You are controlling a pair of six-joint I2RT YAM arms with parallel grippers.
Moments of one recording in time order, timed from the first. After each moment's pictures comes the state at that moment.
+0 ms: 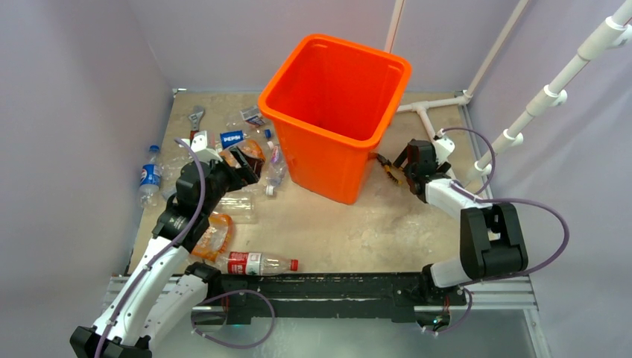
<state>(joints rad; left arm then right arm) -0.35 0.72 0.72 -0.26 -0.09 -0.60 0.16 1.47 0.72 0.04 0.51 0.66</state>
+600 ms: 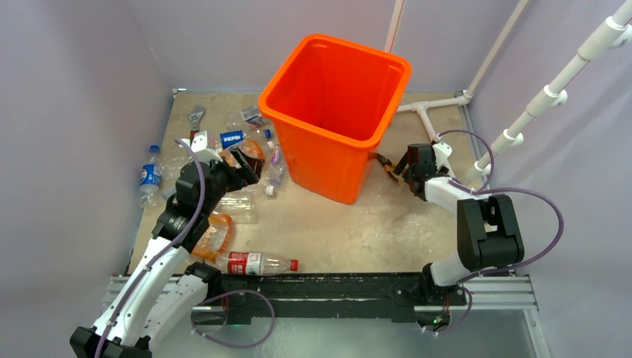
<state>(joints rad) -0.35 0.72 0.72 -0.26 -0.08 -0.60 0.13 1.52 0.72 -0.01 0.45 0.64</state>
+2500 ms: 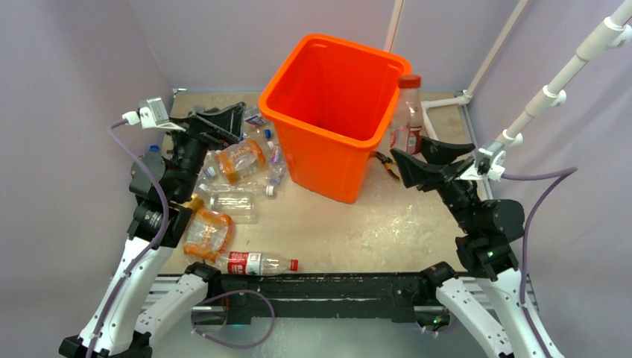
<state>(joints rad) -0.35 0.75 1.03 0.01 -0.13 -0.59 0.39 0.50 0.80 0.16 -0.15 0.27</state>
